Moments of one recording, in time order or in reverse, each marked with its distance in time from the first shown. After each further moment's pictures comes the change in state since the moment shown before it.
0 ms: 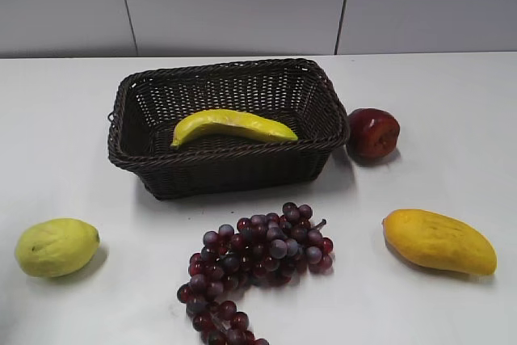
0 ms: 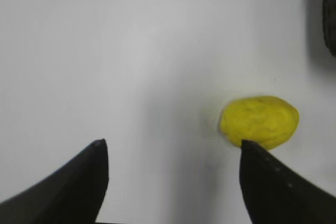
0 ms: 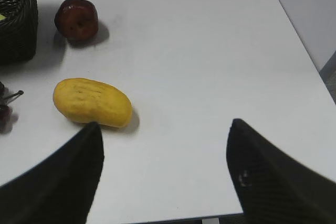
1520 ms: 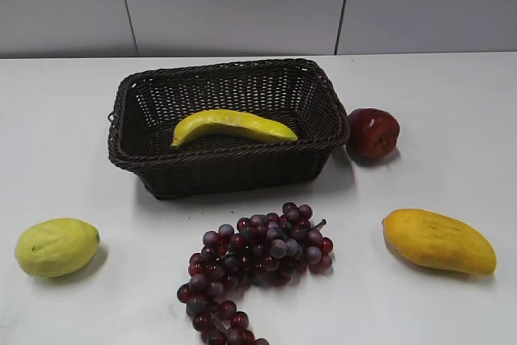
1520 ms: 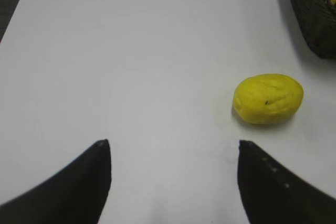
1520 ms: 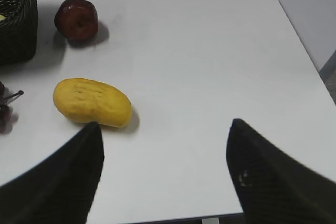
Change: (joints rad) left arm 0.000 -0.997 0.598 0.049 -0.149 0.001; right arm 0.000 0.000 0.000 0.000 0.000 0.000
